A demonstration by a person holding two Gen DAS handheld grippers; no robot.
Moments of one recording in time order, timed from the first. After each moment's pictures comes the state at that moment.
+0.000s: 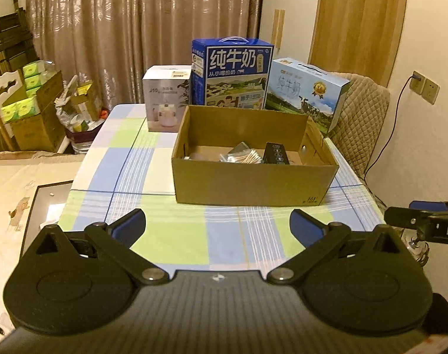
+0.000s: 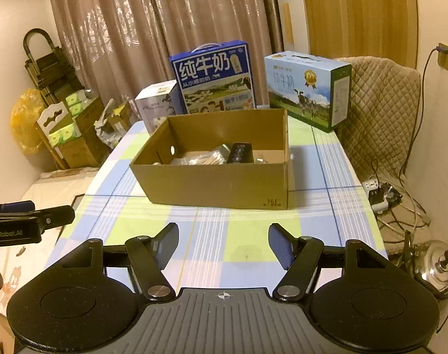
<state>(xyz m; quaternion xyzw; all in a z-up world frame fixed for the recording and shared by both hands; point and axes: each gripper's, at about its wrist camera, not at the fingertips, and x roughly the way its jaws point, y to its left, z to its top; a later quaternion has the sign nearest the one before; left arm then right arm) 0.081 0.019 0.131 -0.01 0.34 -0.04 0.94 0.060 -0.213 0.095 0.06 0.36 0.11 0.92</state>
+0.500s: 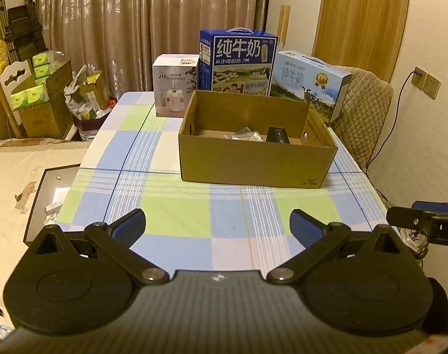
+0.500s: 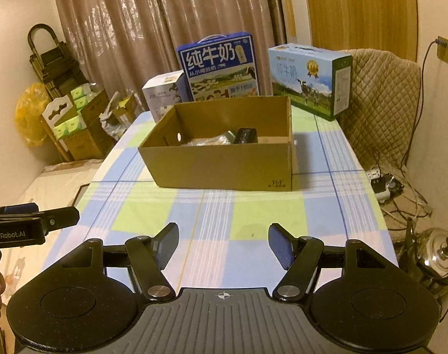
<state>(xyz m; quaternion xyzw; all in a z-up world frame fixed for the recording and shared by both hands) 0.042 0.021 0.119 -0.02 0.35 -0.03 0.94 0.028 -0.206 0.081 0.06 0.37 0.12 0.92</state>
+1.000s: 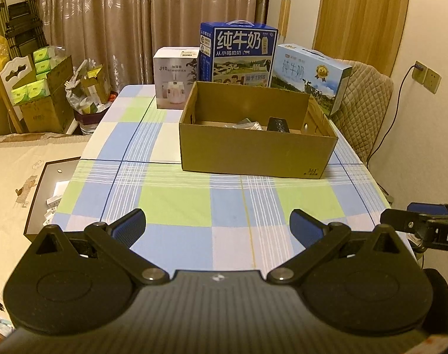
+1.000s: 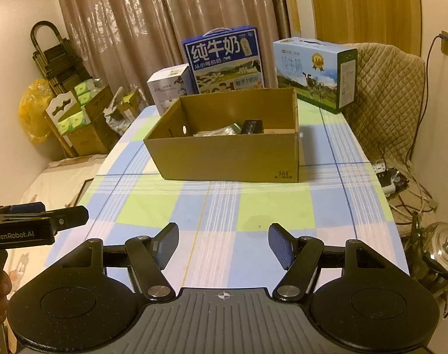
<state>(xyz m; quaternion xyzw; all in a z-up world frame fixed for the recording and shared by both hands) 0.033 0.020 0.110 -0.02 0.36 -0.03 0.93 0.023 -0.201 0.073 0.07 0.37 0.13 0.92</state>
